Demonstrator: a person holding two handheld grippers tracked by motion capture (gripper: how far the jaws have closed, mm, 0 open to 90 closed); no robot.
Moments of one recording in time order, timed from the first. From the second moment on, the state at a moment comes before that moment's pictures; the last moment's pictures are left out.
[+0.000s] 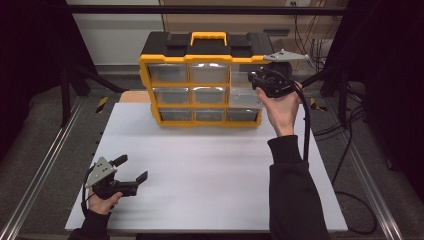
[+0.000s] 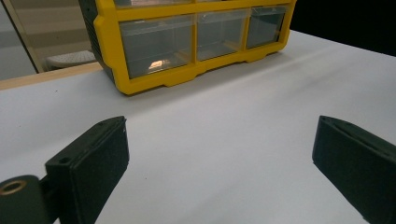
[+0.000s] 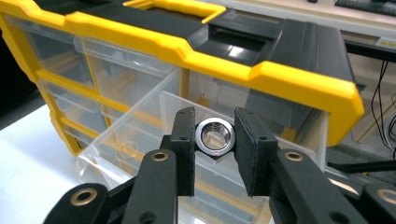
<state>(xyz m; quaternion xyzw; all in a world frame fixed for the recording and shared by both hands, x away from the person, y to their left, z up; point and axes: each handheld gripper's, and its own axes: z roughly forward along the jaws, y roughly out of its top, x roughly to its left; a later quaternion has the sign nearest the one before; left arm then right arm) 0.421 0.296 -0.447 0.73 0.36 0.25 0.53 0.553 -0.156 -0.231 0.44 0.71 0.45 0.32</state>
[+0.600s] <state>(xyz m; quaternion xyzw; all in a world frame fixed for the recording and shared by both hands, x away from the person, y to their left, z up) 0.421 0.297 -0.447 0.73 0.36 0.26 0.53 0.564 -0.155 -0.241 0.47 0.72 0.42 0.30</state>
